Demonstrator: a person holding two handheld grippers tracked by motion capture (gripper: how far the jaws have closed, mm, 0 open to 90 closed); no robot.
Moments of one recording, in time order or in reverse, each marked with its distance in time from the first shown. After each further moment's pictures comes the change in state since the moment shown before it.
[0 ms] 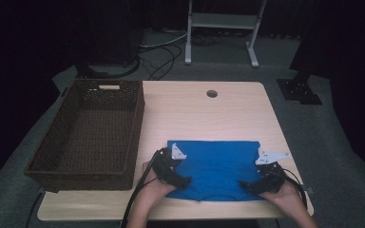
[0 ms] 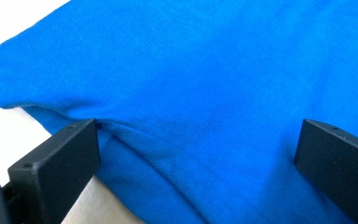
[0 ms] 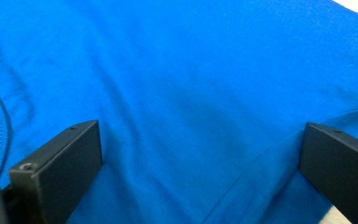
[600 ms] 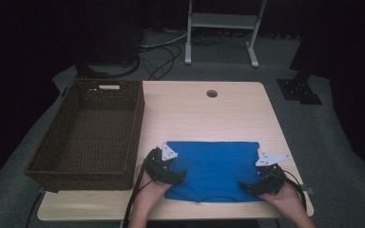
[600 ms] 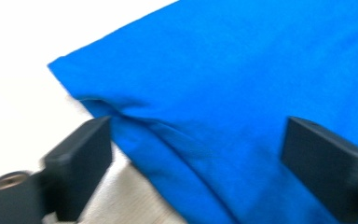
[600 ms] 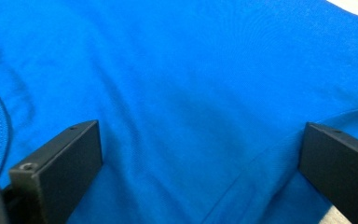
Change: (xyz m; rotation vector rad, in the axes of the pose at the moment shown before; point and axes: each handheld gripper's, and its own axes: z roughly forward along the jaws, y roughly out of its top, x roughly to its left) left arm 0.008 -0.012 -0.012 -0.140 0.100 -0.108; right arm 0.003 -0.002 0.000 -0.016 -0.001 0.001
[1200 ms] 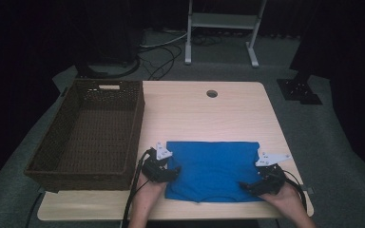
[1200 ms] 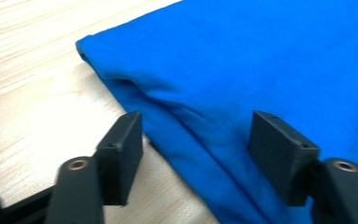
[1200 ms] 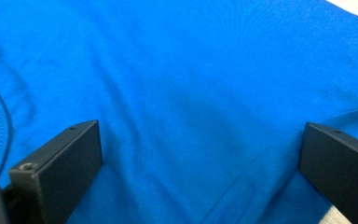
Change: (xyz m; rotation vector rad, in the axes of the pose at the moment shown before) left arm 0.006 -0.007 -0.003 0.001 -0.004 -0.055; right arm 0.000 0.000 0.000 -0.001 0.003 -0.003
